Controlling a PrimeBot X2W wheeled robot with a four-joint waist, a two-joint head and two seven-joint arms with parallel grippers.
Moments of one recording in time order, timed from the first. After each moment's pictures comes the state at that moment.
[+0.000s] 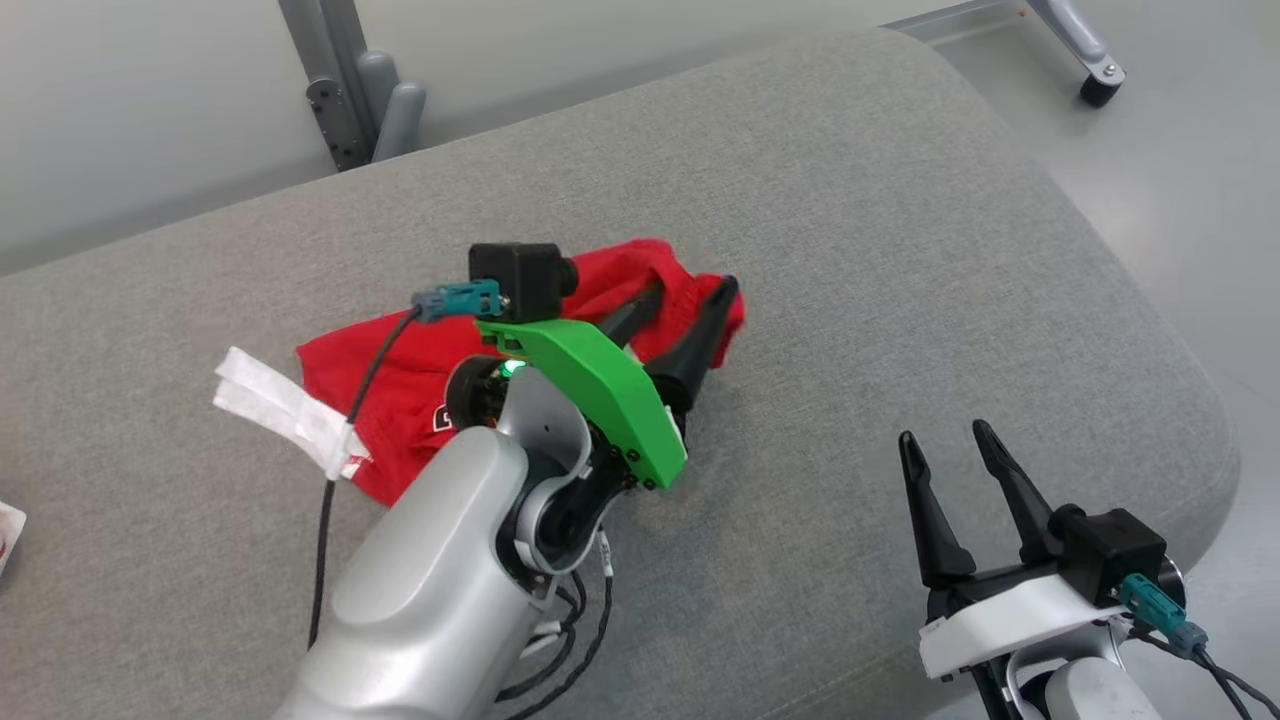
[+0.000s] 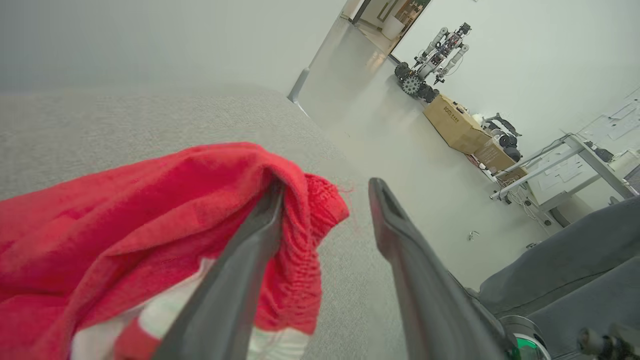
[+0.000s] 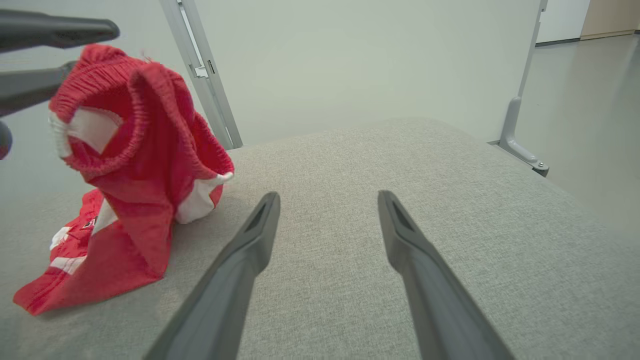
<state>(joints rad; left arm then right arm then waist) -0.62 0.05 -0.62 0.30 -0.92 0.01 0.21 -0.04 -0.05 0.10 0.14 0.19 0.13 -0.26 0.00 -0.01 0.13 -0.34</state>
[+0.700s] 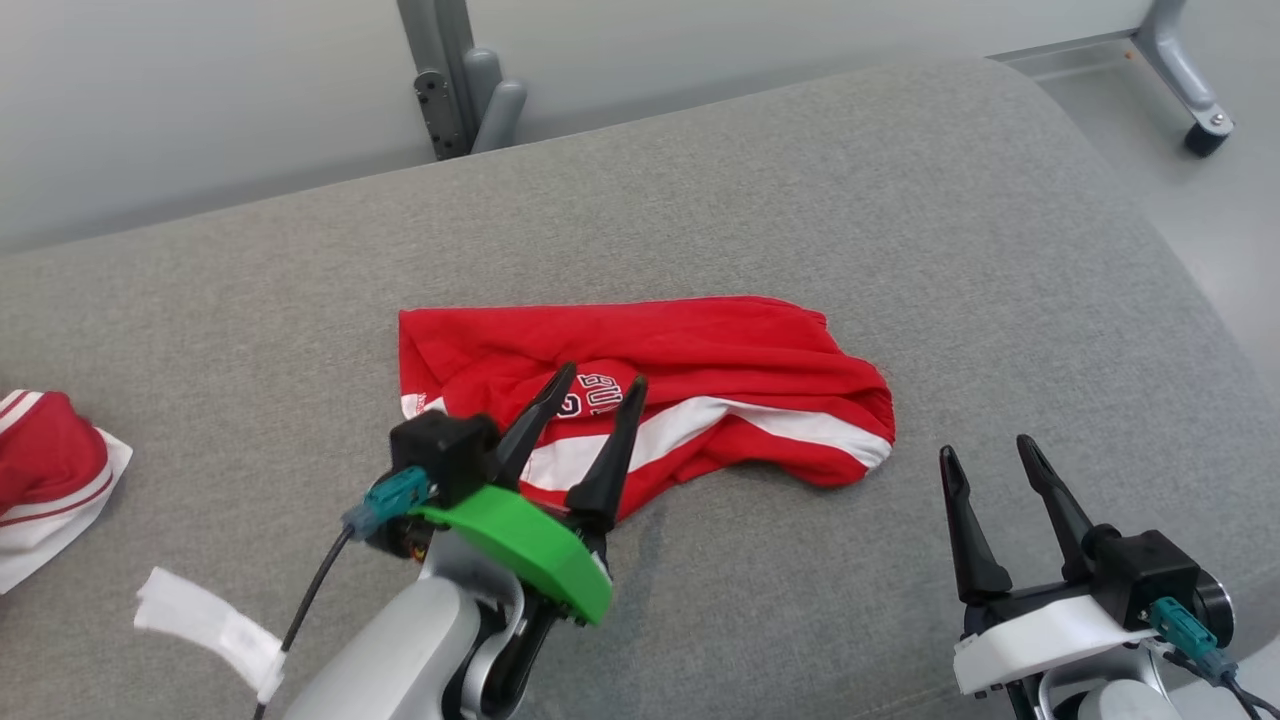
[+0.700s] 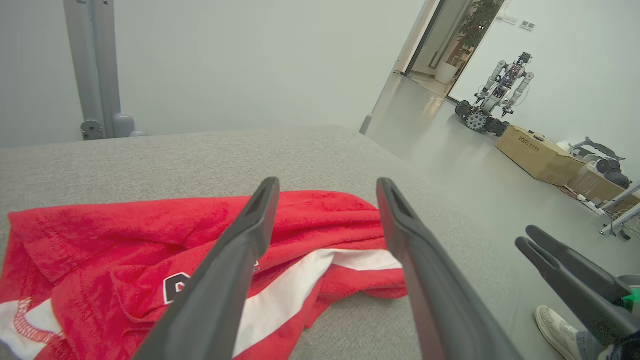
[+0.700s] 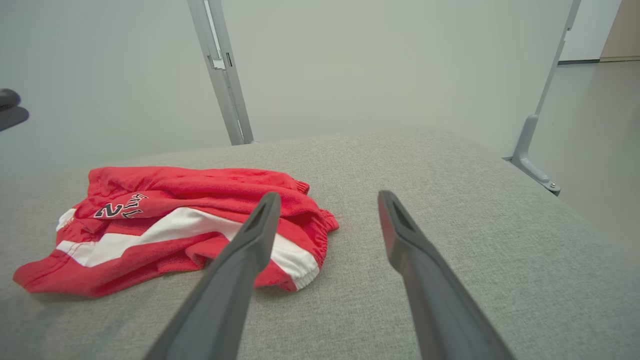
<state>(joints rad) -0.45 0.22 -0.77 0.21 -0.80 0.08 -0.15 0.01 -0.05 0.04 0.10 0.12 0.13 -0.26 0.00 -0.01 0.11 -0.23</state>
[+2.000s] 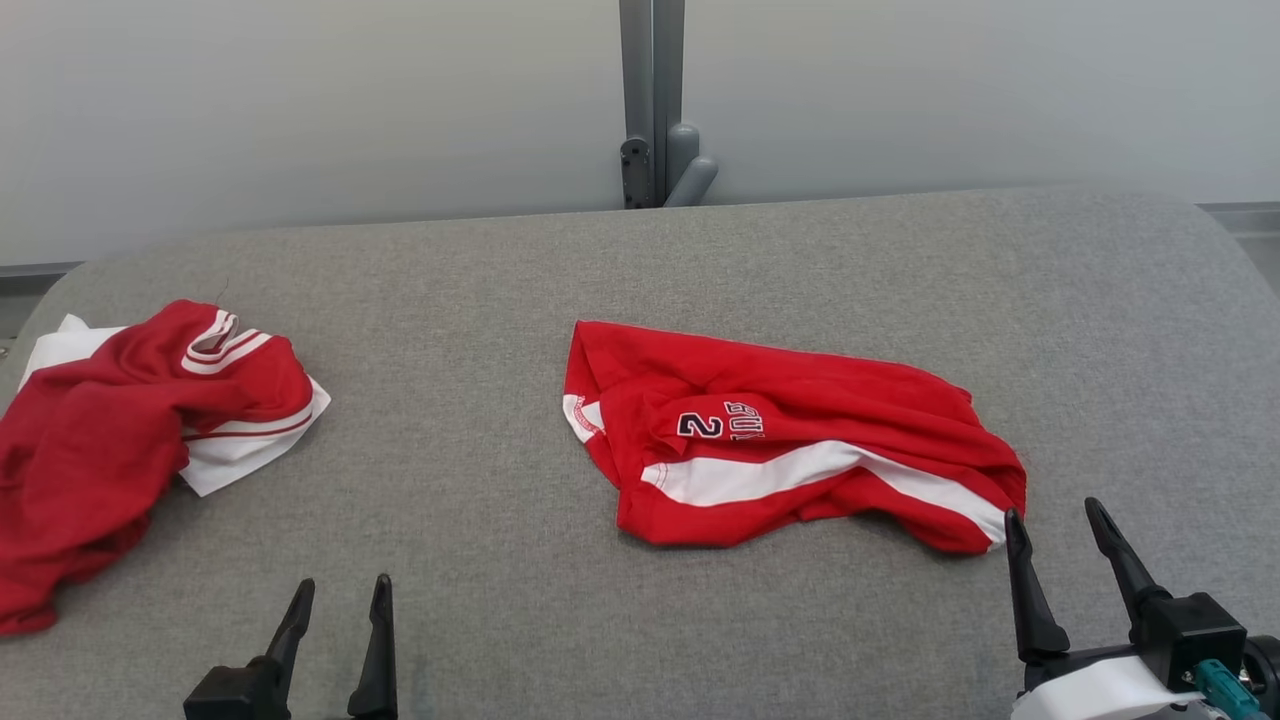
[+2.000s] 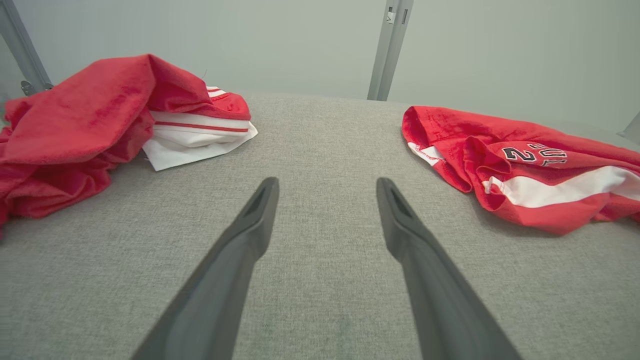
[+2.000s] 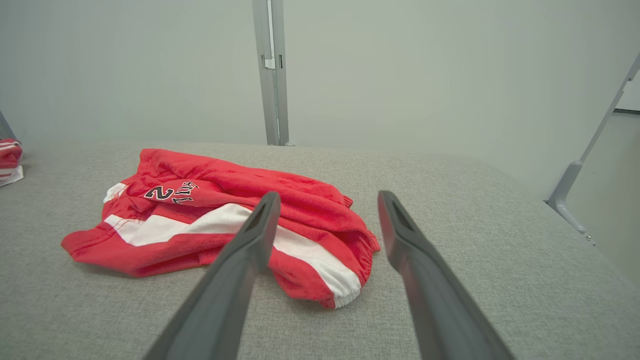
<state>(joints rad) 0.09 0.13 -0.10 0.25 -0.29 -0.09 -0.26 0.13 -0.05 -0.07 0.07 0.02 0.13 -0.26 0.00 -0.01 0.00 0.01</state>
